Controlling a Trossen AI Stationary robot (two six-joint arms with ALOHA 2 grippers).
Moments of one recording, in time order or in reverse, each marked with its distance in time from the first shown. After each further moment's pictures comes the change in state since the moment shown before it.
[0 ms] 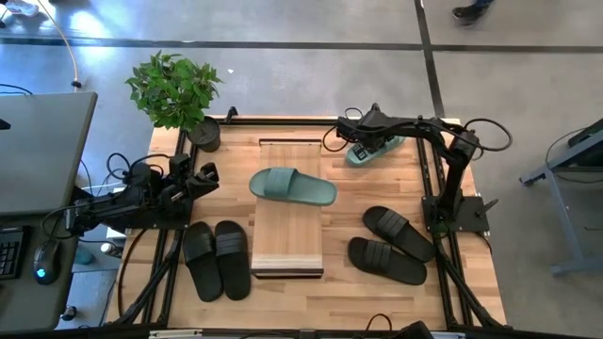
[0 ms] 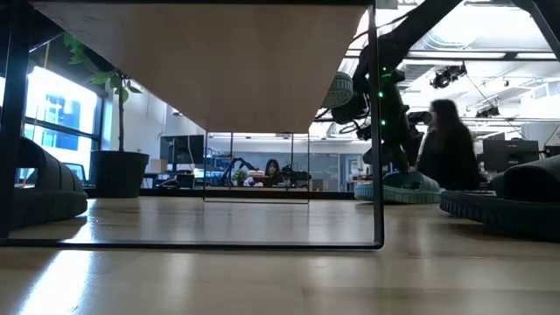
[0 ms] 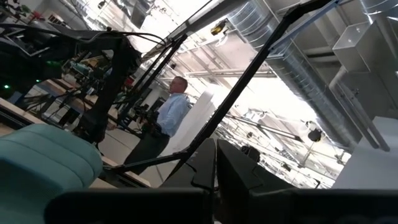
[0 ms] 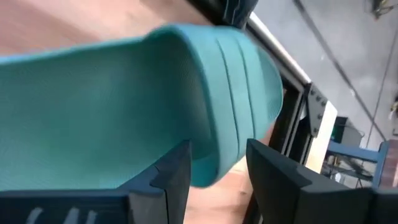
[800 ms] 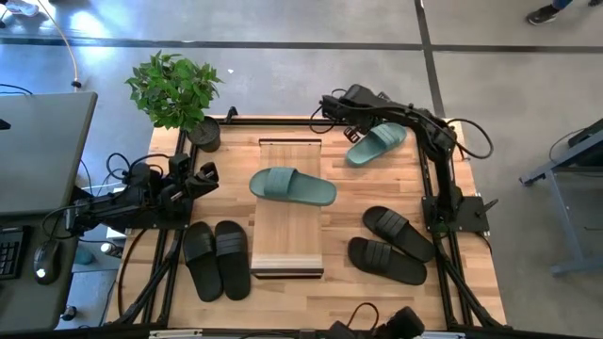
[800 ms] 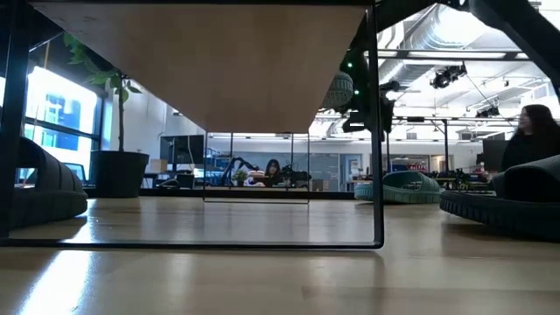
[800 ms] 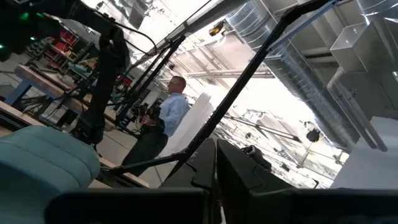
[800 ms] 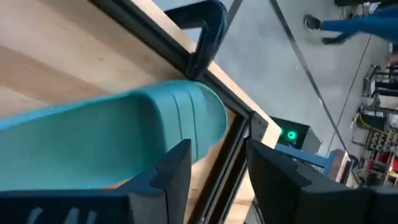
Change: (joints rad) left arm 0.000 0.000 0.000 0.008 0.001 -0.001; right arm 0.005 0.192 0.558 -0.473 0.018 -0.058
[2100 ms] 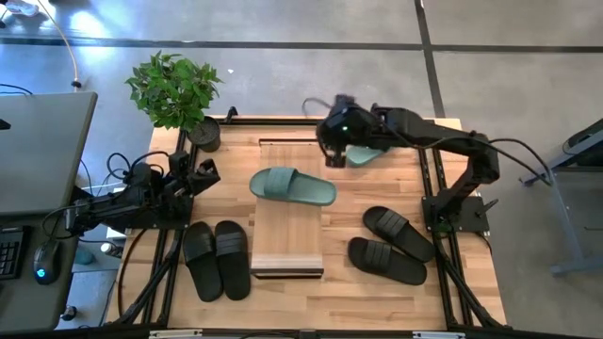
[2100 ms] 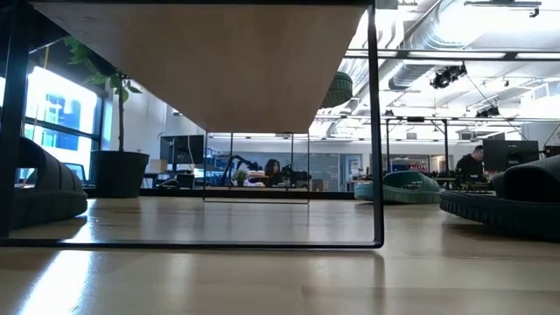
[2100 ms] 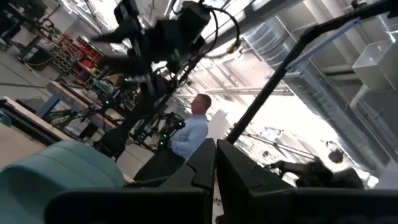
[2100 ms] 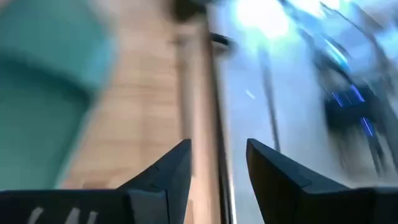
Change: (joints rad) left arm 0.000 0.000 0.000 -0.014 -0.106 0.013; right arm 0.427 -0.406 0.028 0.607 -0.254 -0.806
